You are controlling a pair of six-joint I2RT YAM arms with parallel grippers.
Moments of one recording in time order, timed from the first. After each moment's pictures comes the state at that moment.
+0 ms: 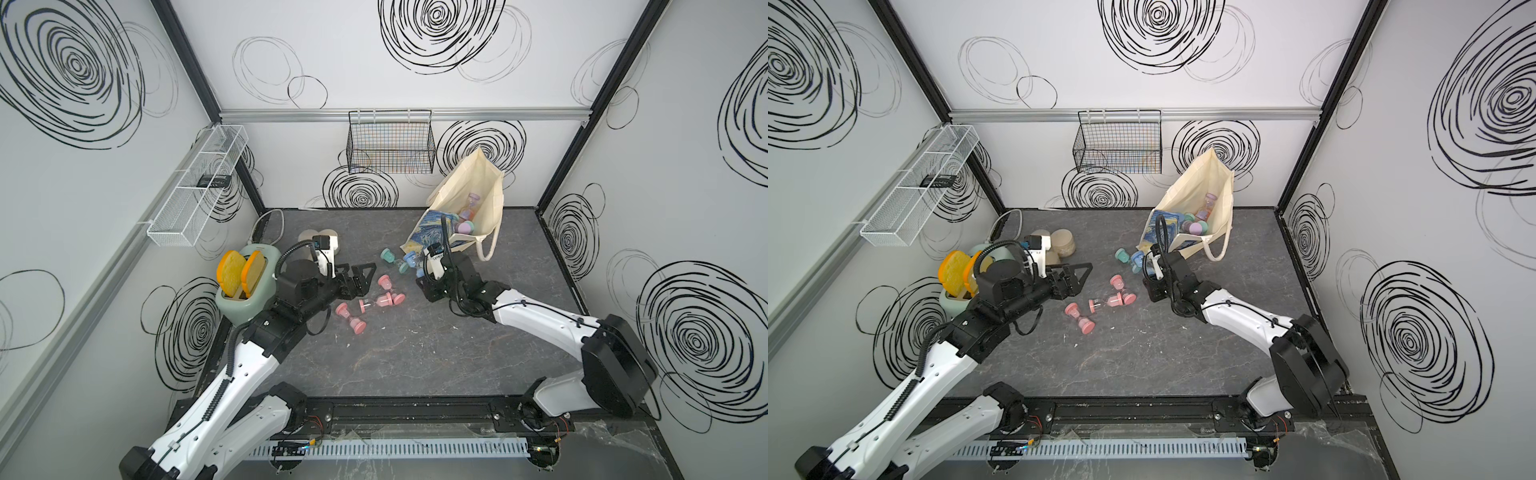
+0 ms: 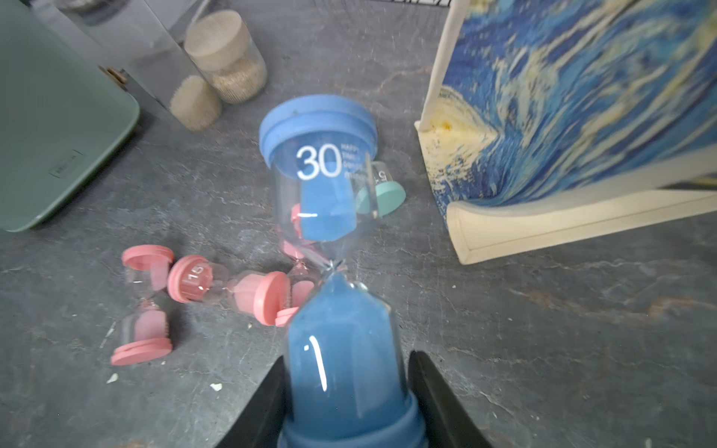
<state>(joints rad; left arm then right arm) -0.44 0.85 0.85 -0.28 0.18 -0.56 0.70 1.41 0.91 -0.13 0.03 0.26</state>
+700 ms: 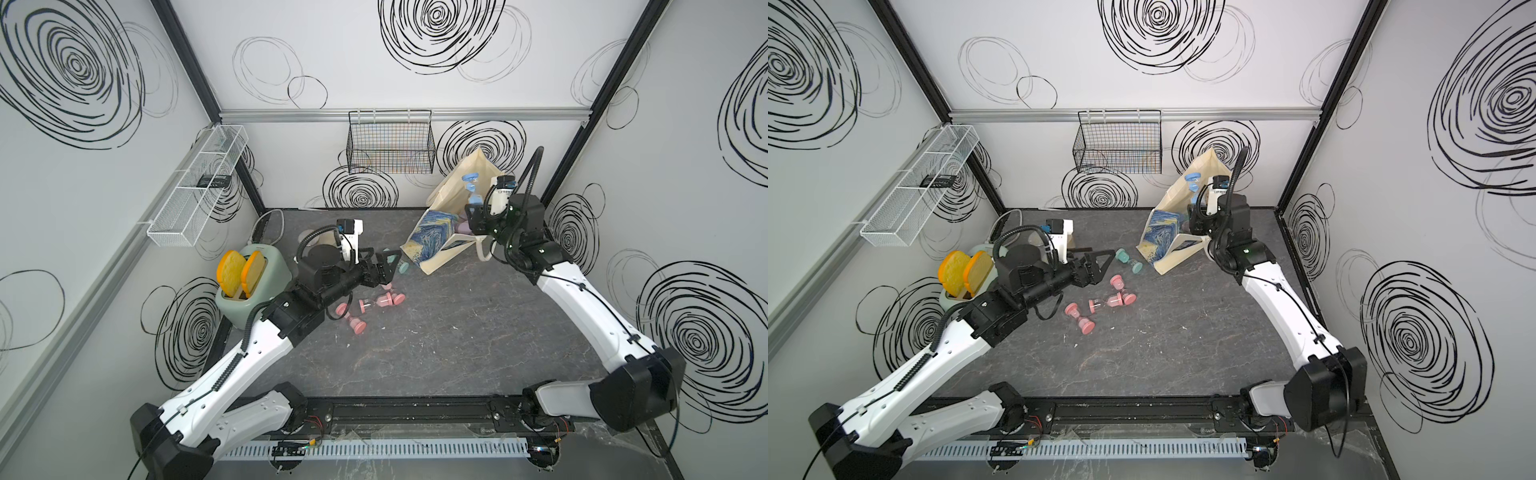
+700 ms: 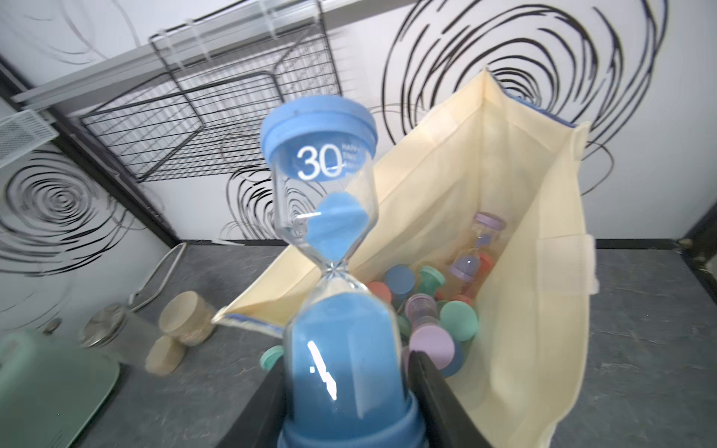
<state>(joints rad) -0.62 1.04 1.01 -0.18 0.11 -0.56 0.30 1.41 1.31 -0.21 0.01 0.27</state>
